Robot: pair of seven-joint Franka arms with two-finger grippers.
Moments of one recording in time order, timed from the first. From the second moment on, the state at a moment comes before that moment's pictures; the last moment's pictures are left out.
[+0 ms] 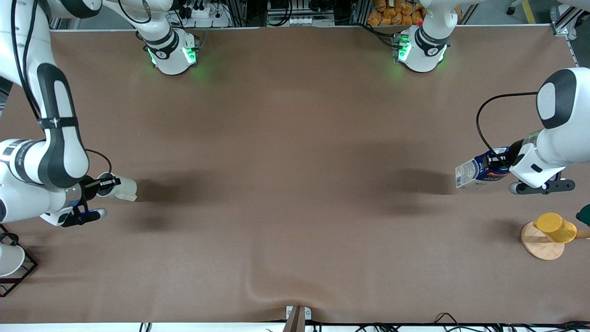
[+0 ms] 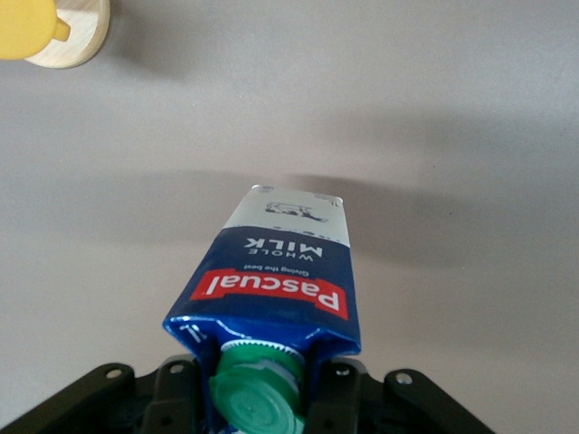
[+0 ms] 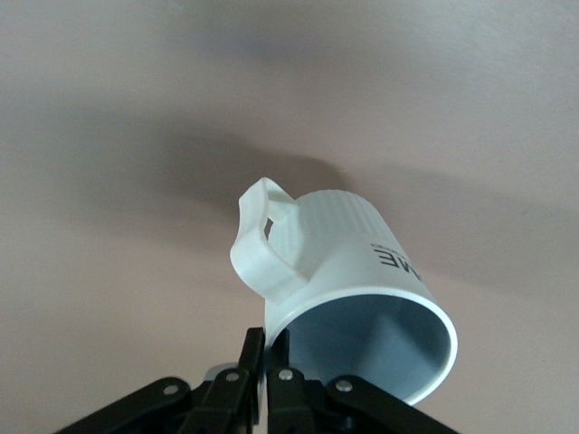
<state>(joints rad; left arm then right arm) 0.15 0.23 -0.15 -1.73 0.10 1.78 -0.10 -0.11 0.60 0.06 -1.41 0.04 1.58 -0.24</state>
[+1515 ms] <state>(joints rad) 0.15 0.23 -0.14 -1.73 0.10 1.78 -0.10 0.68 0.71 0.08 -1.39 0.22 1.99 1.08</state>
